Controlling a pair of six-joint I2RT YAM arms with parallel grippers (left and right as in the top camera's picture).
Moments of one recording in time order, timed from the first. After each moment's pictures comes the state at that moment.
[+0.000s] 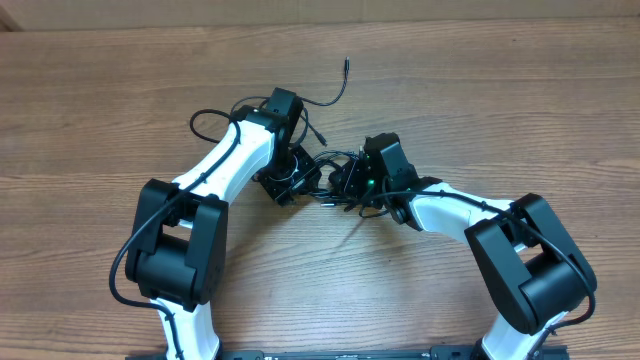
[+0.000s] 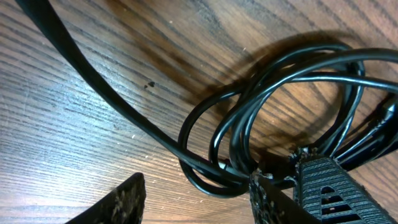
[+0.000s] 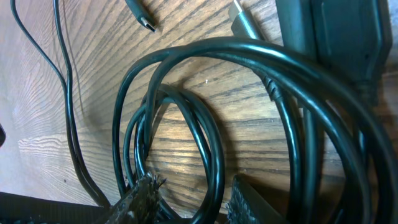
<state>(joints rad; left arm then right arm) -0.35 1.99 1.41 -0.95 0.30 -1.00 0.50 1.87 0.88 0.12 -0.30 0.93</state>
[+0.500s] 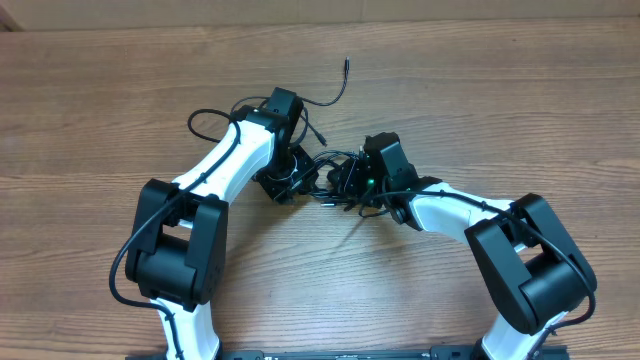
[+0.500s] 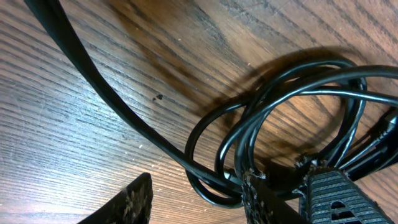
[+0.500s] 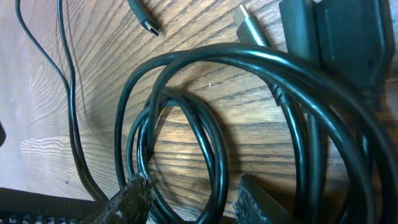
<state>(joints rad) -0.35 1.99 1.41 -0.94 0.26 -1.00 0.50 1.87 0.88 0.12 -0.29 0.93</state>
